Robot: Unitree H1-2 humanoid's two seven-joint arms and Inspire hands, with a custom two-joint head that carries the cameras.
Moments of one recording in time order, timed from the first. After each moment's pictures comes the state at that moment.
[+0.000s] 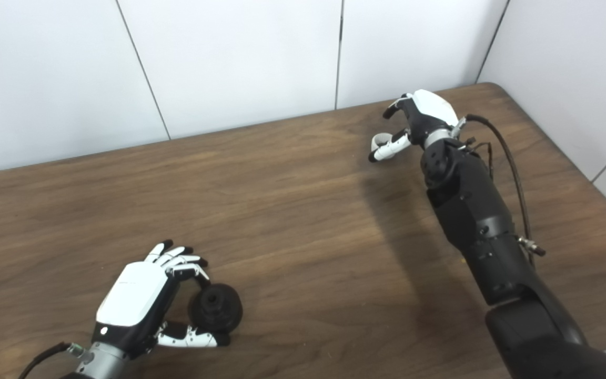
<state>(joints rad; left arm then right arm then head) 0.01 0.29 -0.41 -0.29 0.96 0.02 -0.17 -0.54 -0.46 0.03 0.25 -0.80 0.47 0.27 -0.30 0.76</state>
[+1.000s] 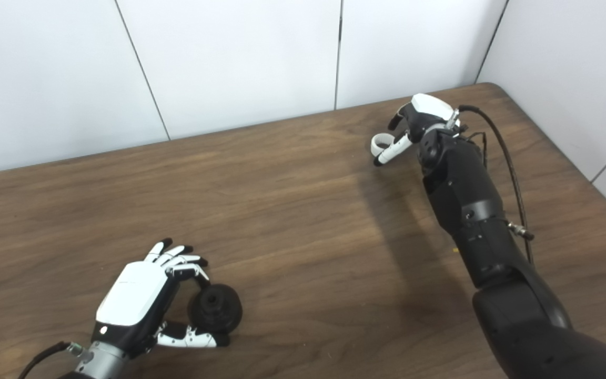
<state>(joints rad) 0.00 0.29 -0.40 -0.28 0.95 0.01 -0.18 -0.59 -0.44 0.01 0.34 -0.96 0.47 0.40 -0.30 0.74</state>
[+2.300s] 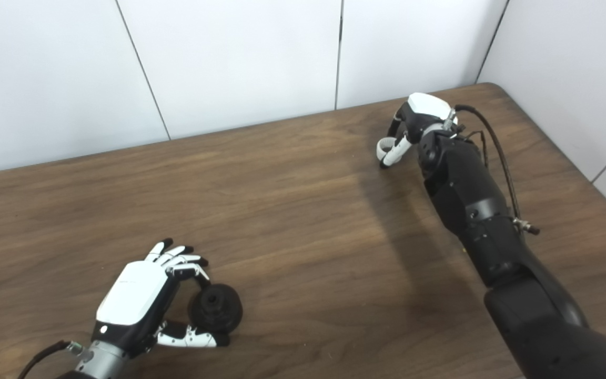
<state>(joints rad) 0.00 0.29 -0.40 -0.28 0.95 0.01 -0.18 -0.59 -0.50 0.12 0.35 -0.89 0.47 0.34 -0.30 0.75</state>
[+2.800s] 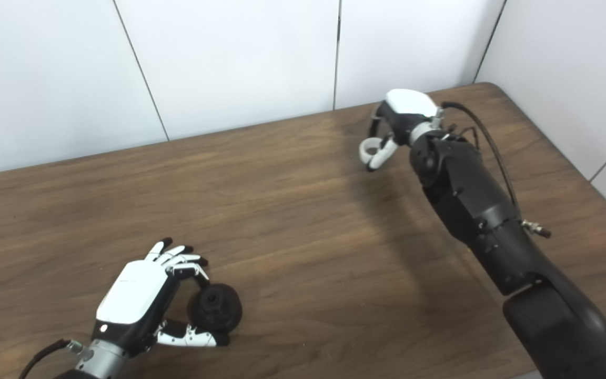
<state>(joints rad) 0.00 0.28 -0.40 -0.28 0.95 0.02 -0.20 -0.56 -0.55 0.26 0.11 -0.86 0.42 0.42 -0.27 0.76</state>
